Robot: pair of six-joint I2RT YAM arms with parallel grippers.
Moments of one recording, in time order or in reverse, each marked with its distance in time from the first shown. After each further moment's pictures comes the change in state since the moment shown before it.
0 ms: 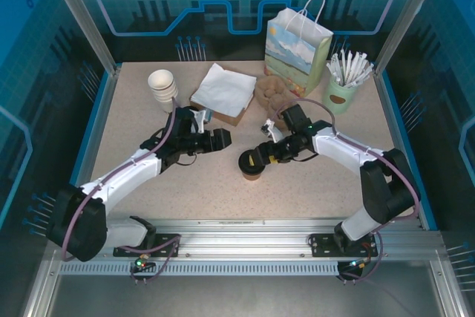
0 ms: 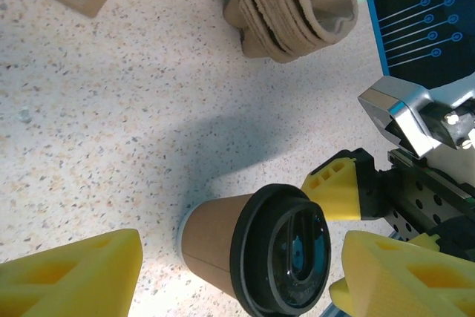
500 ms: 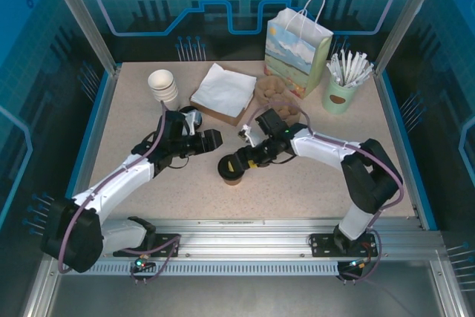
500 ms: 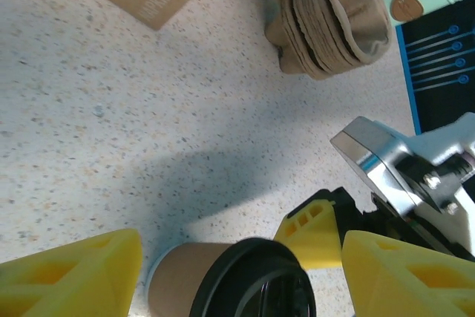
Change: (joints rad) left arm 0.058 -0.081 -0.040 -0.053 -0.055 0.005; right arm 0.182 0.137 0.099 0.125 -0.004 0.122
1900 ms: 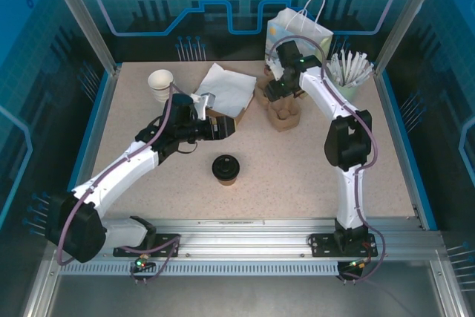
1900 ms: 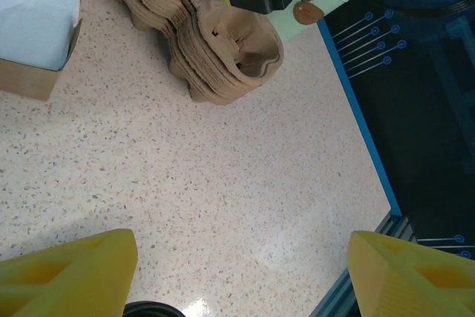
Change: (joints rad) left arm -0.078 0.082 0.225 -0.034 0.068 0.080; right arm -0.336 0.481 1.005 -0.559 0.706 -0.499
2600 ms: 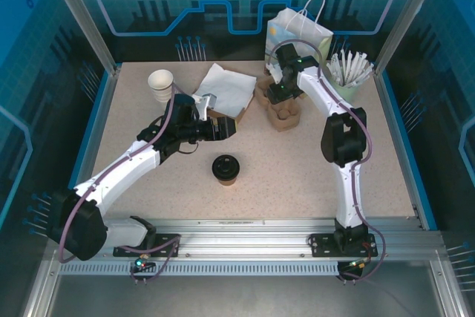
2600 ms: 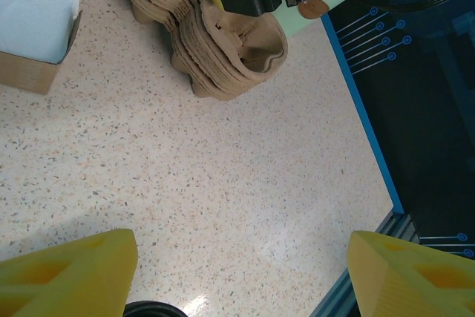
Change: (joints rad) left arm -0.004 0.013 0.000 0.000 0.000 -0.001; right arm -0.009 0.071 0.044 -0.051 -0.005 -0.007
